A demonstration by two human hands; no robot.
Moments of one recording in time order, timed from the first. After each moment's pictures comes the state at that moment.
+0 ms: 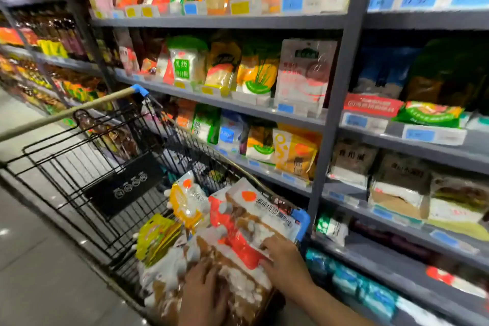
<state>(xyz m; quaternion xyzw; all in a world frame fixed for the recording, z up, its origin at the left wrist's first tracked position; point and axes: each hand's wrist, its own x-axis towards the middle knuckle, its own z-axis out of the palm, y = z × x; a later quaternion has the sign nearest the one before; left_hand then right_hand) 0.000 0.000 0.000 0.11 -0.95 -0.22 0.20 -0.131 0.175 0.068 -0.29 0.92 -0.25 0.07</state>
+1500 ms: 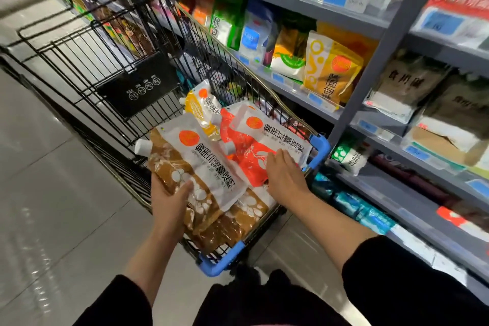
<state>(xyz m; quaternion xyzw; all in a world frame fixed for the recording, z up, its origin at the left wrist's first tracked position) 0.000 0.000 0.075 0.44 -0.59 -0.63 0.27 -0.170 0.153 0.037 -0.38 0.92 -0.04 0.08</state>
